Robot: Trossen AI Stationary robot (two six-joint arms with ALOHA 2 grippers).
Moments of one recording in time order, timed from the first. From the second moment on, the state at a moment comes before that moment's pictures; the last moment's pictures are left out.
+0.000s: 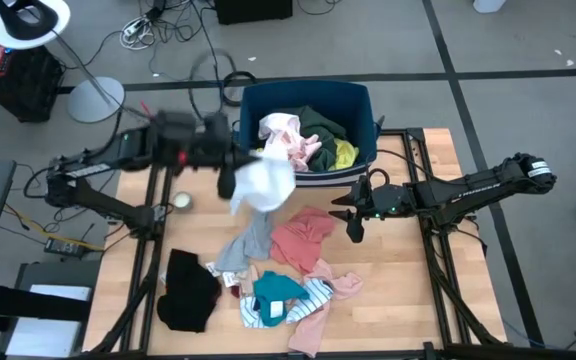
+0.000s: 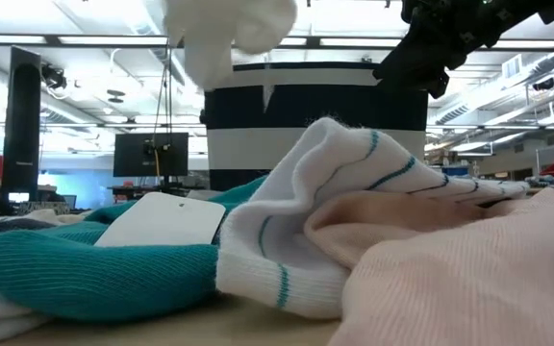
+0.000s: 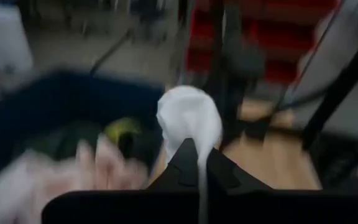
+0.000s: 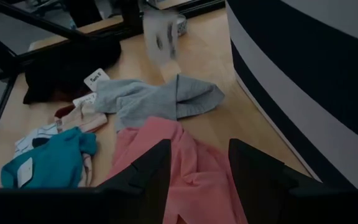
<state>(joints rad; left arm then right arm) 0.11 1.23 1.56 -0.59 -0.04 -0.12 0.15 1.04 0.66 -0.10 0.32 0.36</state>
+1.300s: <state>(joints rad) 0.51 2.22 2.14 -0.87 0.30 -0.06 0.15 1.04 0.66 -0.15 0.31 0.35</state>
